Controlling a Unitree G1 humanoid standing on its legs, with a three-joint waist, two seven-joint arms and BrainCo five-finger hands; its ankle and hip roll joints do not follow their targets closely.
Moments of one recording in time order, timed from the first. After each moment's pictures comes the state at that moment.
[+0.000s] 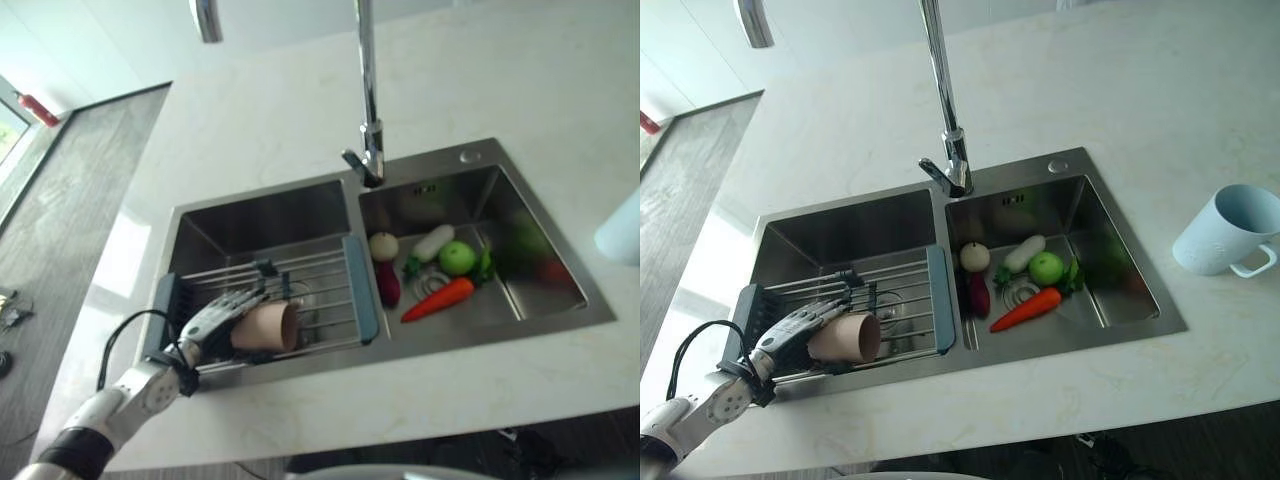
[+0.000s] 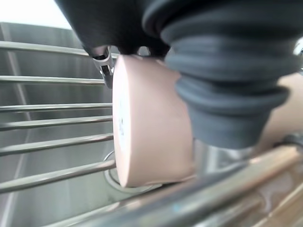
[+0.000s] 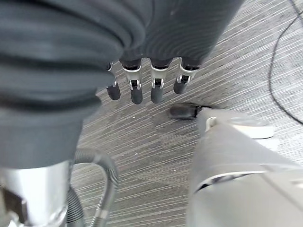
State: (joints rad) left arm 0.03 0.88 -0.32 0.32 0.57 -0.49 0.21; right arm 0.13 -0.44 0.06 0.97 0.49 -0.01 0.26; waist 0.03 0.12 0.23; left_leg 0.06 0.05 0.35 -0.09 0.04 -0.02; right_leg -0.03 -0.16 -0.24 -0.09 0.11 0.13
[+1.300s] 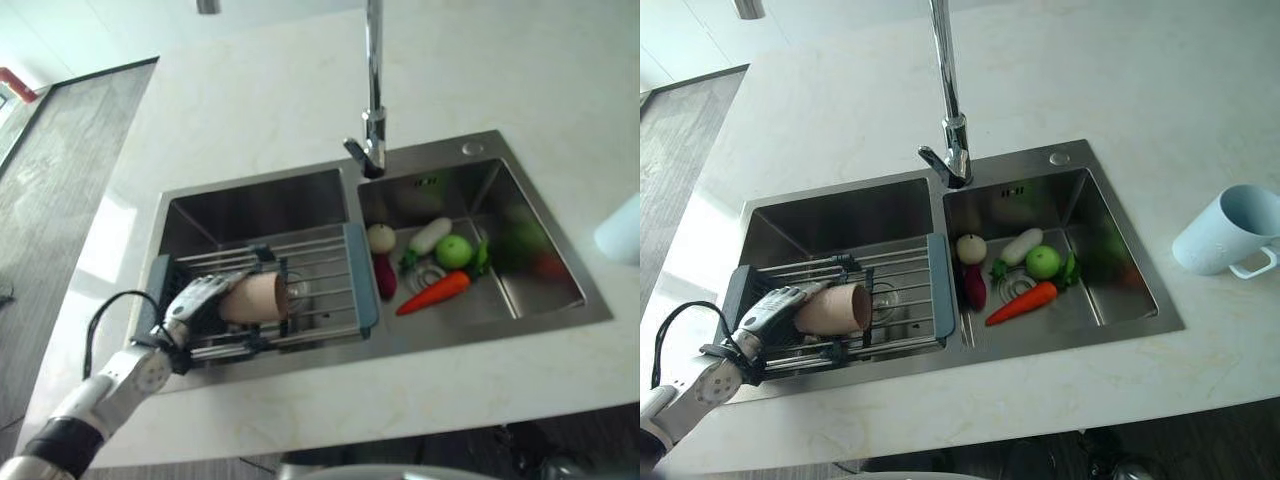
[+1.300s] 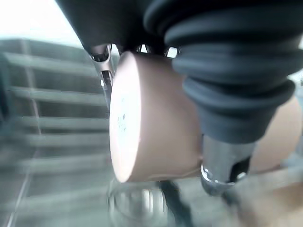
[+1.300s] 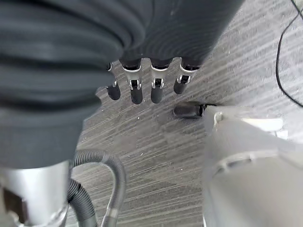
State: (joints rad) left arm 0.04 0.90 -0.19 0.24 0.47 -0.40 0.34; right arm 0.11 -0.37 0.07 0.97 0.53 -0.01 0.23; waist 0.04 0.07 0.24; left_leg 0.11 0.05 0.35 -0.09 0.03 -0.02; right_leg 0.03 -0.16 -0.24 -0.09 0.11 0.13
